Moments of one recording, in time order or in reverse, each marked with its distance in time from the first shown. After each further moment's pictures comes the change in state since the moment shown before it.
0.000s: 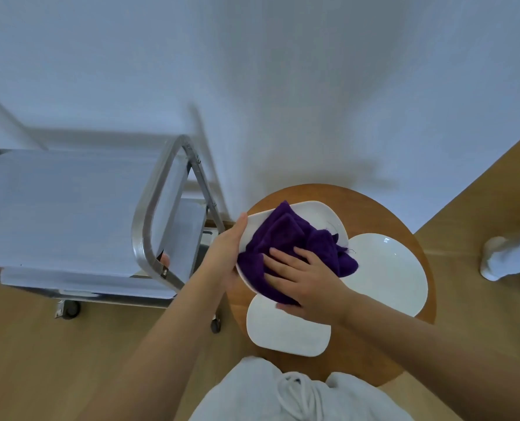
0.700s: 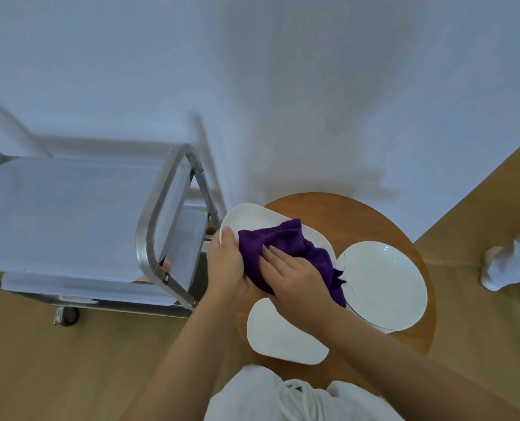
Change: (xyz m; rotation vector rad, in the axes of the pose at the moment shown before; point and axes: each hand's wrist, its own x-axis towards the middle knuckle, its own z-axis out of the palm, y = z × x) left_hand -0.014 -0.003 0.019 -0.180 0.427 0.159; right_hand 0.030 -0.032 -0.013 0.040 0.316 0.303
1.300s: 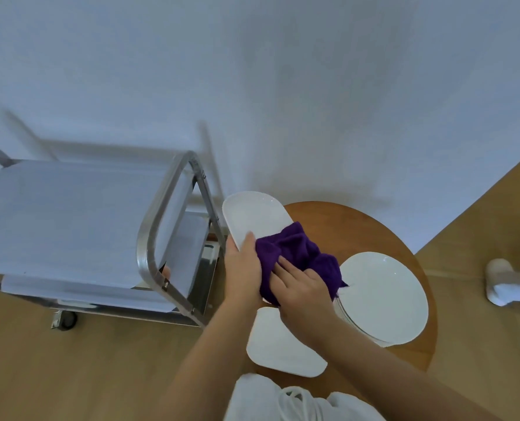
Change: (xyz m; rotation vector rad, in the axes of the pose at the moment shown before) left_hand -0.006 -0.005 0.013 0.091 -0.131 0.078; right_hand -0.010 0.002 -0.002 -0.054 0.035 0.001
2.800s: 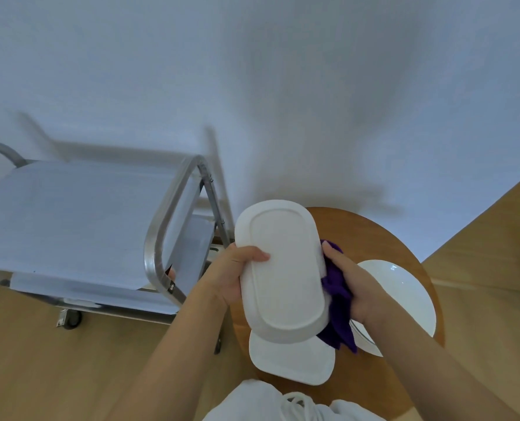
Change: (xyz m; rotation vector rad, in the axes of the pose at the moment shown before) left_hand 0.022 0.018 -0.037 -0.158 -0.667 -0.174; right_hand 0.023 0.050 -0.045 1.757 -0.286 1.450
